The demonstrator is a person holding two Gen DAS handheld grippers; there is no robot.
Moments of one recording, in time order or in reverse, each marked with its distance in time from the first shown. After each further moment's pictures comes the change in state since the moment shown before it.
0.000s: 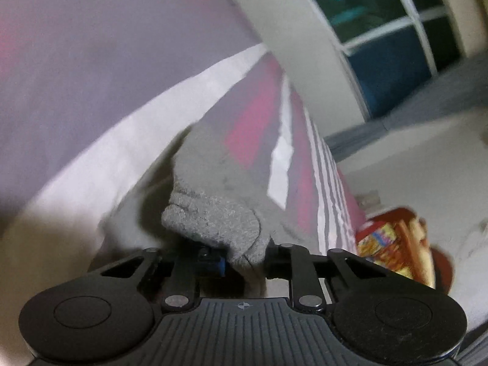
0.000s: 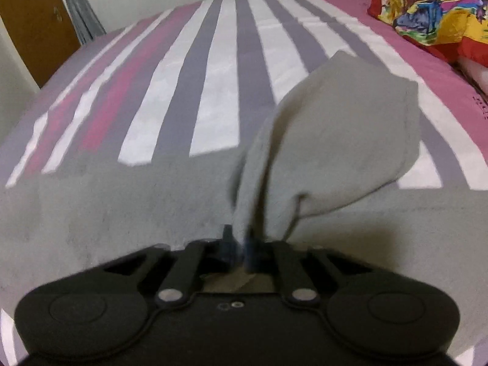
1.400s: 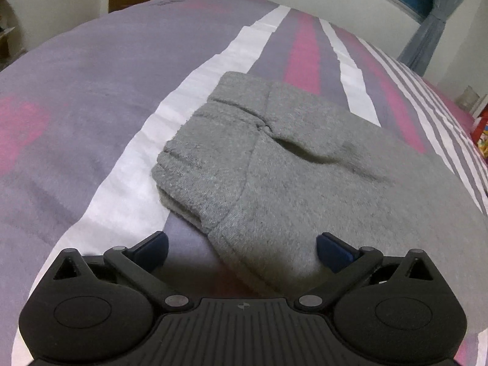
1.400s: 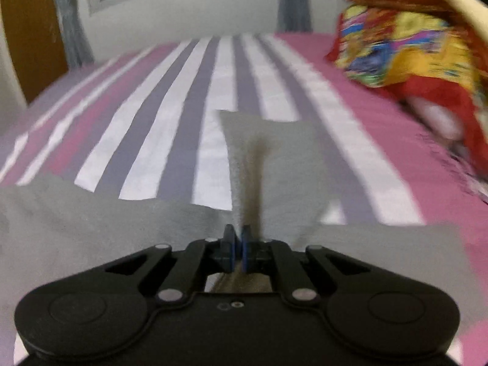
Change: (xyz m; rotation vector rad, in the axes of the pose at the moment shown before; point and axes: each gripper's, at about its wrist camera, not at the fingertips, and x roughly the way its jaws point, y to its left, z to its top) left arm 0.027 -0.042 -0.041 0.407 0.073 0.511; right arm -0.061 -0.086 -0.045 -0.011 -0.153 -0.139
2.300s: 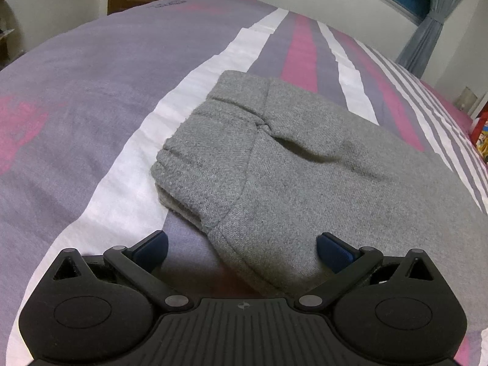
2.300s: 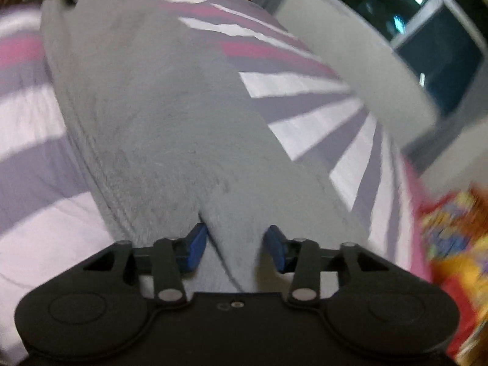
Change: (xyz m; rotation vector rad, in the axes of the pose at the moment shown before) left arm 0.003 -0.001 -0.006 -0.003 -0.017 -0.002; right arm 0.026 0.126 -0.102 -1.102 -0.080 0.046
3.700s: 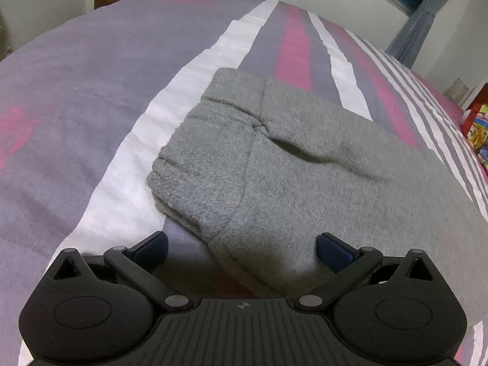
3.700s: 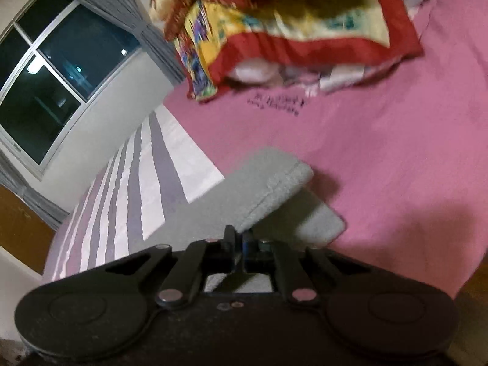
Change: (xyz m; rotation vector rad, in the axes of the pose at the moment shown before) left arm 0.006 0.004 0.012 0.016 0.044 -0.048; right arm -0.111 -0.170 -0.280 1.719 -0.134 -0.115
